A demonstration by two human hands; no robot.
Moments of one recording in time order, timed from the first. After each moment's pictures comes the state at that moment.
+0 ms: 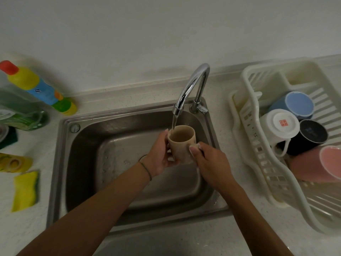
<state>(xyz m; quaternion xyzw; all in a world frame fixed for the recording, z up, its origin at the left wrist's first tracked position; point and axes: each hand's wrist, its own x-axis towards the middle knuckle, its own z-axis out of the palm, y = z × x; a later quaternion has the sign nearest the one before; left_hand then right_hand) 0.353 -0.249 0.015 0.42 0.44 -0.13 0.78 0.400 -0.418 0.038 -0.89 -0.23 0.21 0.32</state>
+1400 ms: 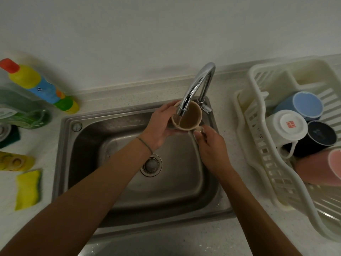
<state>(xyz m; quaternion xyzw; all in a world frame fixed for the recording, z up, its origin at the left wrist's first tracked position) 0.404 -0.208 0.043 0.48 0.30 0.00 0.83 0.428 -0.386 0.038 -0.88 -0.19 0.17 0.40</state>
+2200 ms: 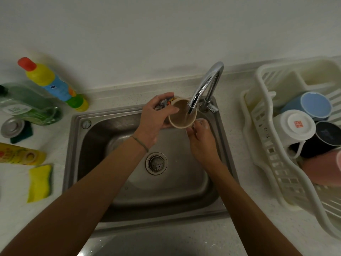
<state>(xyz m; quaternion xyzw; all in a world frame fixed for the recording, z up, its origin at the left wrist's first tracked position) 0.378 -0.190 0.077 0.58 0.32 0.11 0.75 0.422 -0.347 0.010 -0.86 -0.25 0.13 0.43</state>
